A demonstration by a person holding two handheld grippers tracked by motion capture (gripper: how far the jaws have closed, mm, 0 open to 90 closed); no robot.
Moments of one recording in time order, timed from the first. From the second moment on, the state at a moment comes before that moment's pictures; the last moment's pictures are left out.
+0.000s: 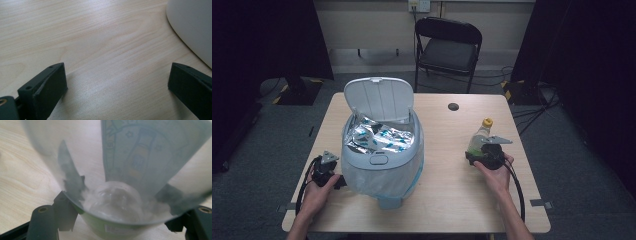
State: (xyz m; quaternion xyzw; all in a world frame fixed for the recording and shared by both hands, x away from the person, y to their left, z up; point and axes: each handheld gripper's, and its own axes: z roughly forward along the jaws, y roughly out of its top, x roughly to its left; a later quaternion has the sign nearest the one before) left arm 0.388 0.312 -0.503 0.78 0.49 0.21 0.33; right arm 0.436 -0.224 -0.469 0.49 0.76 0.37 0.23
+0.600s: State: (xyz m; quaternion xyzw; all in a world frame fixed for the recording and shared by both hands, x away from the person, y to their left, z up) left arm 0.388 0.311 -0.504 0.78 0.49 0.20 0.33; right arm 0.417 -0.212 -0.423 0.46 0.74 0.43 0.22
